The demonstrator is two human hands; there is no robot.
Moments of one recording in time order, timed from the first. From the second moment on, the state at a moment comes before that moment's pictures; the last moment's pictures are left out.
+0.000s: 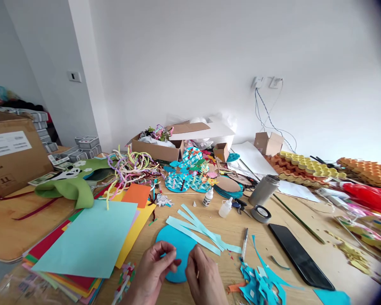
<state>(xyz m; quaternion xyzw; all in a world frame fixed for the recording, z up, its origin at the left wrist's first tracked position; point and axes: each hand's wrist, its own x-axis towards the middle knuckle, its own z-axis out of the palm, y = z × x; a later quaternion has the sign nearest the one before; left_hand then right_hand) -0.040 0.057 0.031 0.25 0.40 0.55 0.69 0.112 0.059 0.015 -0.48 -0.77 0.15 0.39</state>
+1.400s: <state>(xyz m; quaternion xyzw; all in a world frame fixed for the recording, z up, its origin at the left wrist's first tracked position) -0.044 0.042 0.021 0.77 0.48 0.26 0.32 0.177 0.118 0.008 -0.60 -0.78 0.03 0.15</state>
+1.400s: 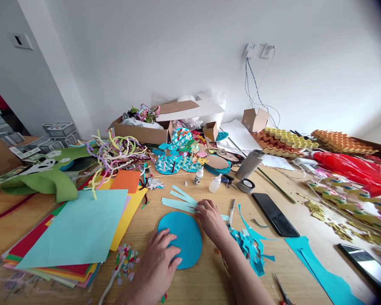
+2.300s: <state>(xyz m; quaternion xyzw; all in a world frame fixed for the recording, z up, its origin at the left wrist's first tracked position) -0.041 0.047 0.009 0.84 0.46 0.23 0.16 0.174 0.118 -0.001 -0.62 -0.76 0.03 0.16</state>
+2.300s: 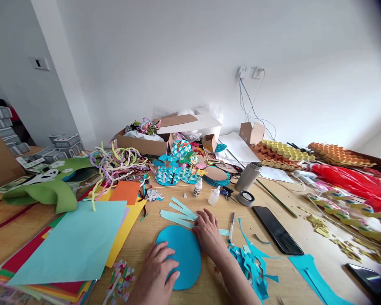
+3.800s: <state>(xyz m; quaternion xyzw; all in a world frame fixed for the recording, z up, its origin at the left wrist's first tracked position) -0.044 0.049 0.006 0.83 0.46 0.30 0.13 0.171 0.117 0.005 -0.58 -0.78 0.04 0.25</state>
